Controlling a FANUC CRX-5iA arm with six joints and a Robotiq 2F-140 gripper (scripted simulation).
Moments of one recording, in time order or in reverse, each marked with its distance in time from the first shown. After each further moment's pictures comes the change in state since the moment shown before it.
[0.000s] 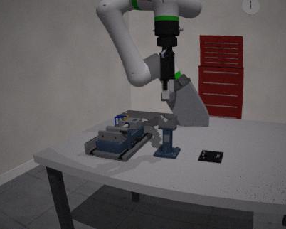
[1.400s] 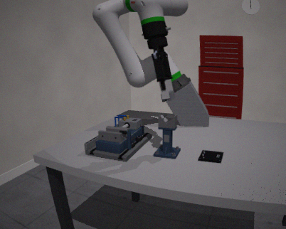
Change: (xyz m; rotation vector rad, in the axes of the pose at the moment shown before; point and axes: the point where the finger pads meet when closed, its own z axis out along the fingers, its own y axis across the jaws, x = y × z) arm 0.005 0.000 0.001 0.000 -0.186 0.001
